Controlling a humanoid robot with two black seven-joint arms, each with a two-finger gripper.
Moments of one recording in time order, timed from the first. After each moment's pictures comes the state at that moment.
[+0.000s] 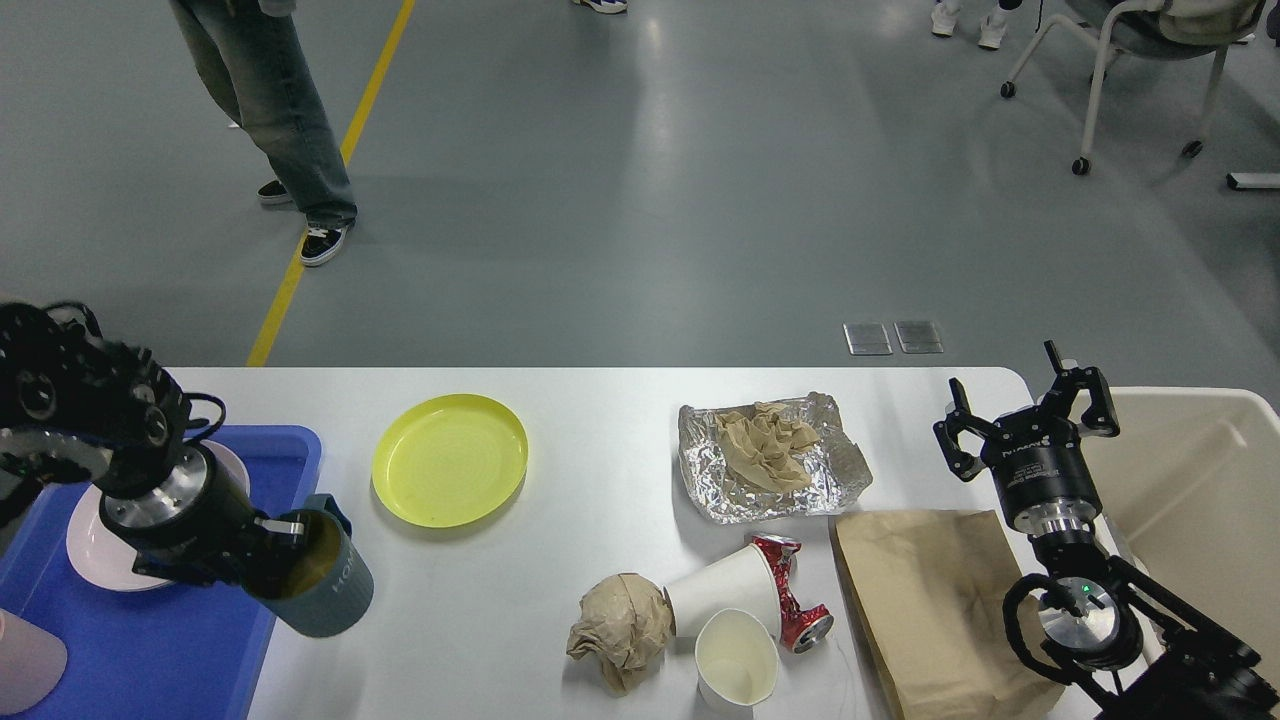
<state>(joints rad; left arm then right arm) -1.91 0.45 1.40 -1.52 0.08 -0.47 0.02 0.29 -0.33 0.90 0.90 0.01 0.29 0.56</state>
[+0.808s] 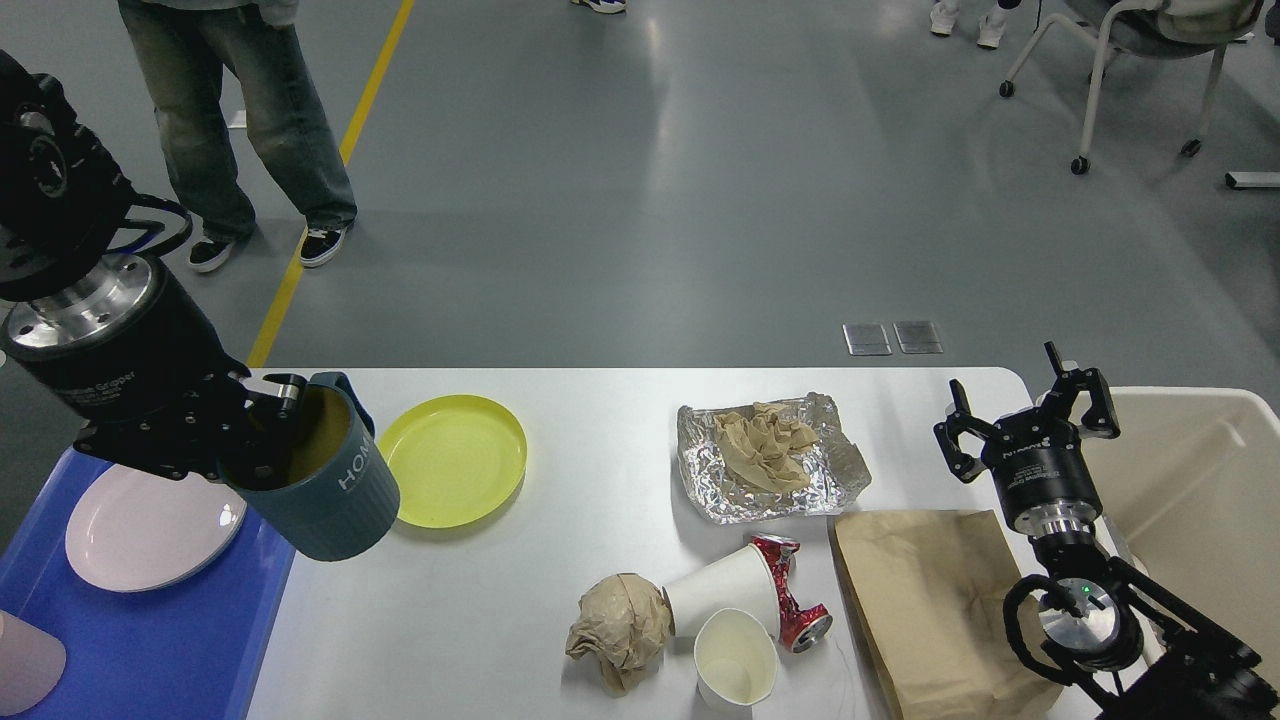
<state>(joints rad) -2.50 0.27 1.63 -1.67 -0.05 -0.88 -0.17 0.29 -0.33 0.90 0.90 0.01 0.29 0.56</state>
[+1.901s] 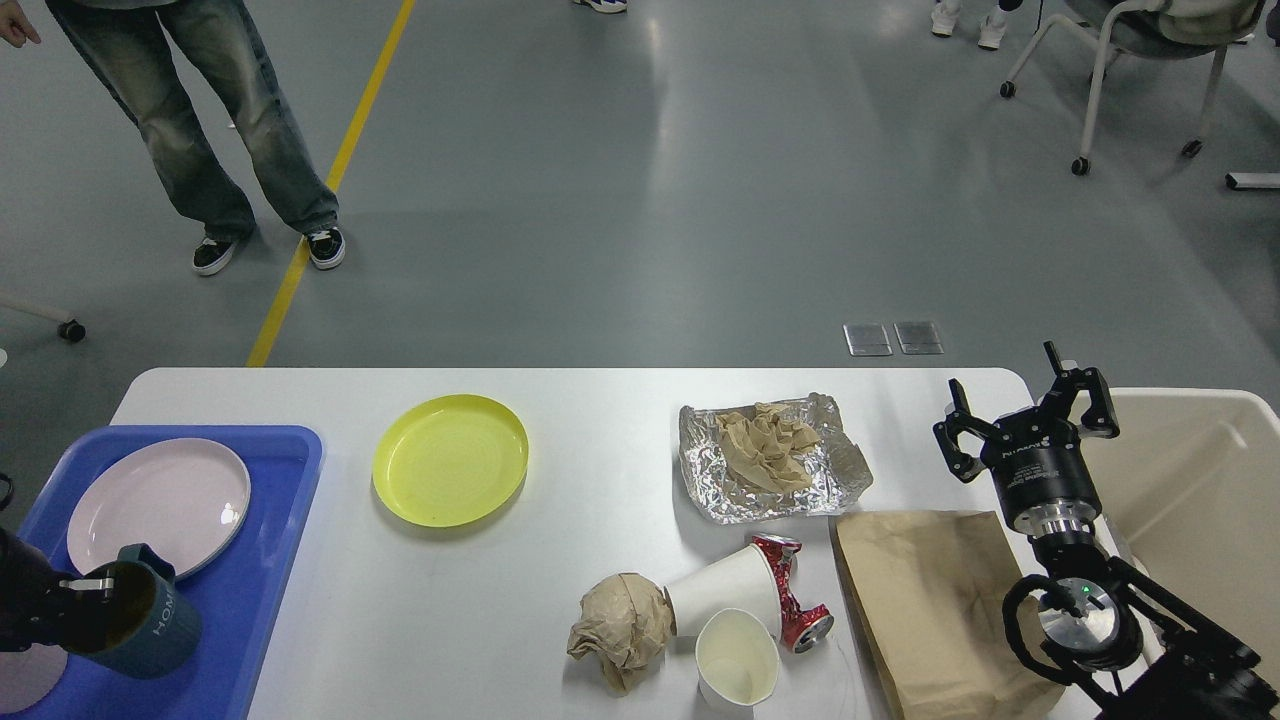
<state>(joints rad) -1.29 0.83 1.06 -0.96 0.50 -0.55 -0.12 0.29 -0.33 0.90 0.90 0.01 0.29 0.56</state>
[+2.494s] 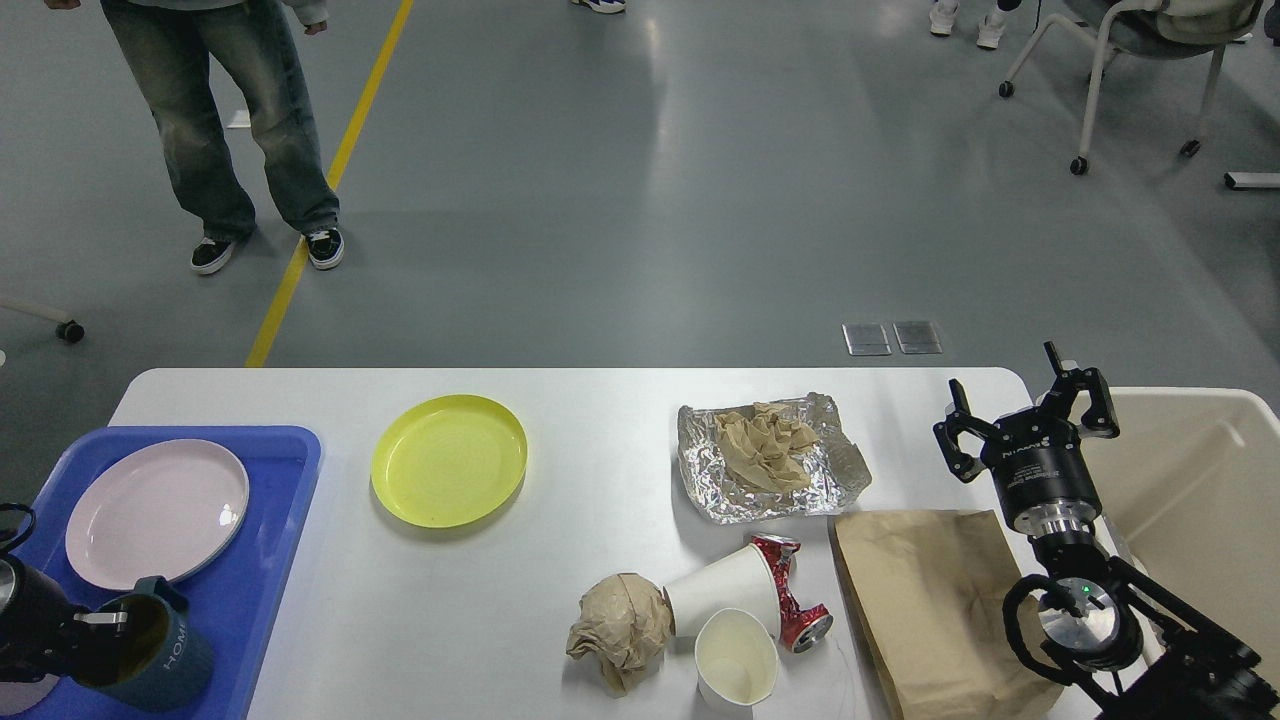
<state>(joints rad) -1.23 0.82 1.01 -0.97 0.56 -0.54 -0.12 0.29 -0.33 0.90 0.90 0.01 0.29 0.56</state>
